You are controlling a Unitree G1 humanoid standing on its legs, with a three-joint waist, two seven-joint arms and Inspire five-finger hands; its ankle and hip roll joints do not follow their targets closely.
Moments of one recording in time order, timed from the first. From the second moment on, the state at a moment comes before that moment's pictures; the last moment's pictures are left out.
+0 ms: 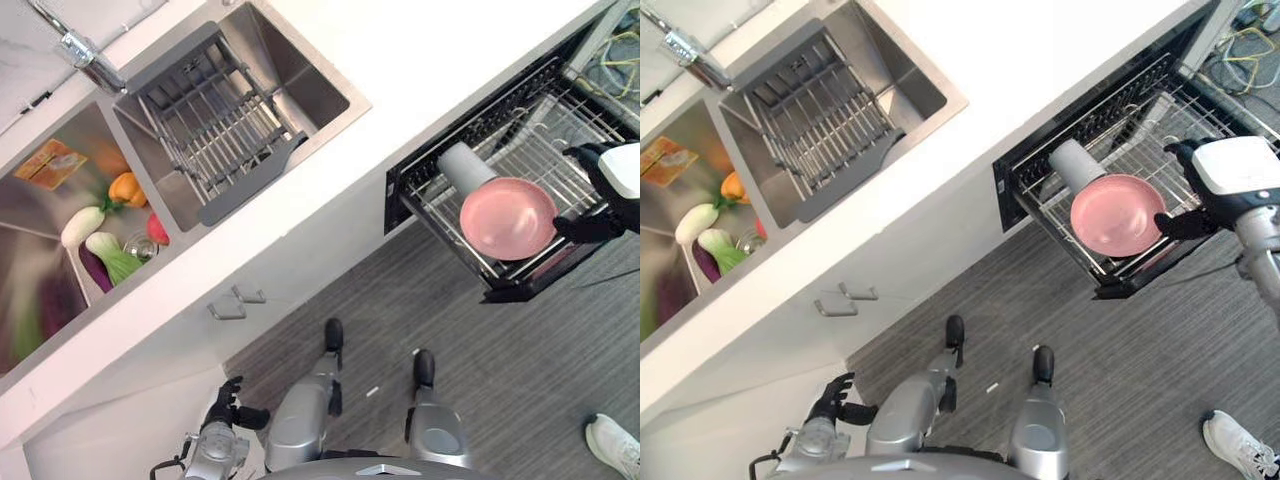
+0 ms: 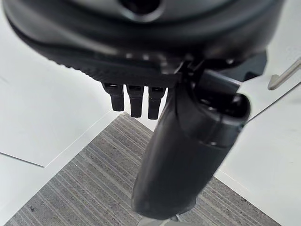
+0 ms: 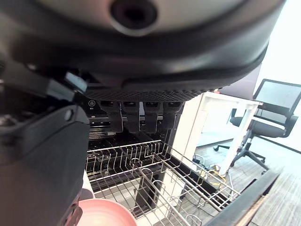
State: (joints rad) left arm 0.06 0.21 -0.15 0.97 0.07 -0.05 0.30; right arm -0.09 -1.28 0.02 0.32 -0.56 -0.11 -0.23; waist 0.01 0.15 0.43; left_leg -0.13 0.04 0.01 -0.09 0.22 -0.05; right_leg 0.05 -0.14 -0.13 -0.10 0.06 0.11
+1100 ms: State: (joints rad) left arm 0.11 0.17 -0.19 0.96 0.05 -0.06 0.34; right arm -0.47 -0.87 0.11 0.91 -0.23 0.10 -0.49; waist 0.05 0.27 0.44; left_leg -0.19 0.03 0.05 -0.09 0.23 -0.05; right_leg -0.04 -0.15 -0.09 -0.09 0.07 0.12
